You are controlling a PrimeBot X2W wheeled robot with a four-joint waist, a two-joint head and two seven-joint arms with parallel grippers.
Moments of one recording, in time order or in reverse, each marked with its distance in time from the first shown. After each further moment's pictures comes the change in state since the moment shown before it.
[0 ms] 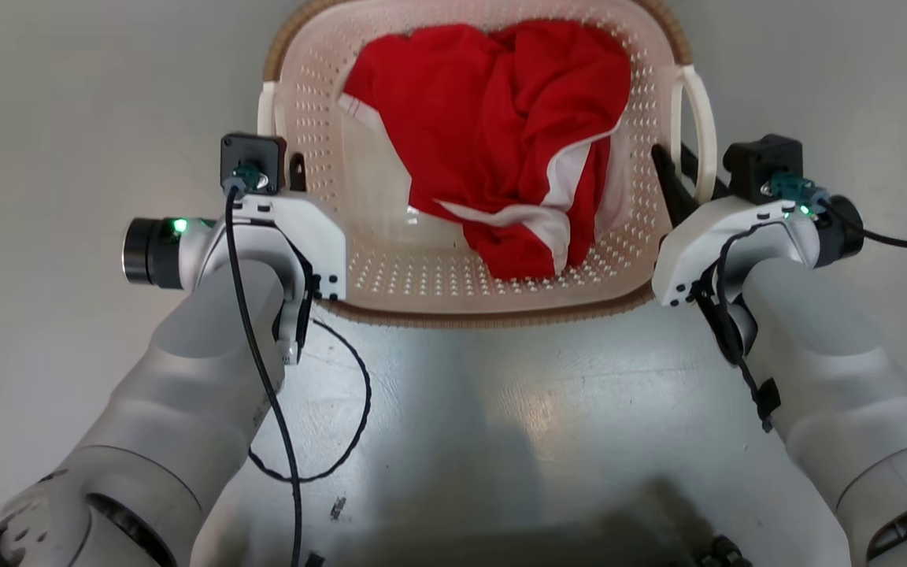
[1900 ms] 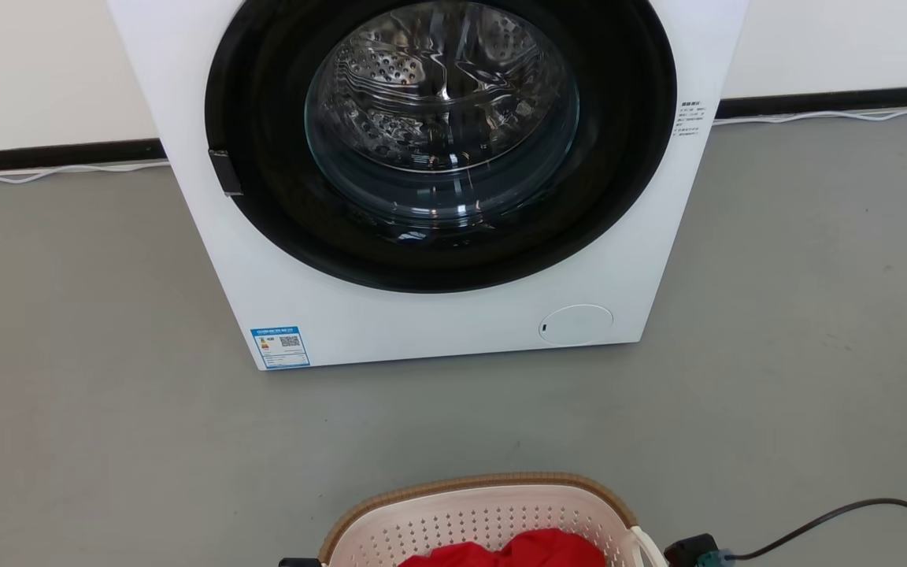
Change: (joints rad) left arm 0.676 -0.063 -0.178 0.094 -0.231 -0.131 0.167; right arm 0.598 0.050 0.386 0.112 0.327 0.000 0.164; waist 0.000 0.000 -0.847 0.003
